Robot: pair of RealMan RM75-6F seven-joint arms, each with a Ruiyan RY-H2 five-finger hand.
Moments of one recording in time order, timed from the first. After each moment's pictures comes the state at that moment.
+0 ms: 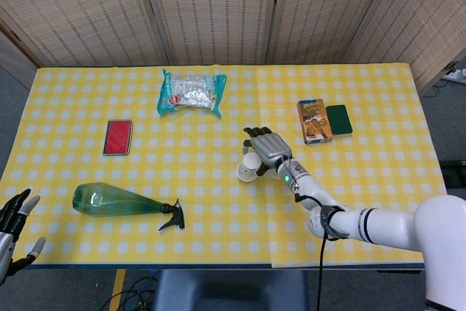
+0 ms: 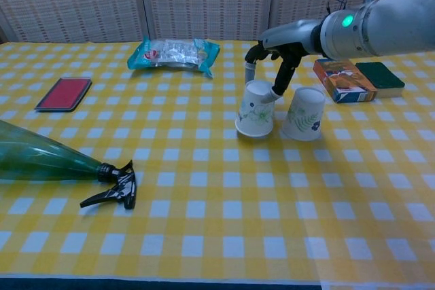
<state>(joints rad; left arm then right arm) 0.00 -1.06 0.05 -1.53 1.70 1.67 -0.16 1.23 -1.38 0.07 -1.54 -0.46 0.69 -0.38</state>
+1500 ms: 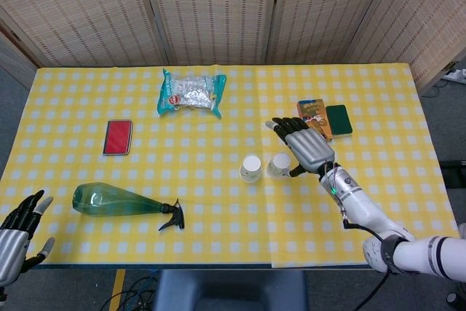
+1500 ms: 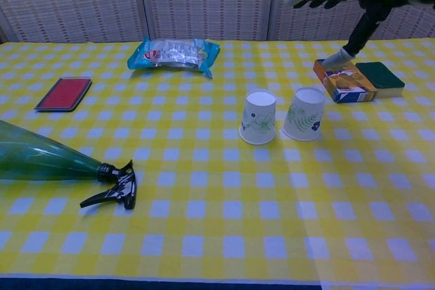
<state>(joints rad) -0.02 -1.09 0.04 -1.55 1.68 1.58 -0.06 0.94 -1.05 0.06 -1.87 -0.91 0.93 -0.22</state>
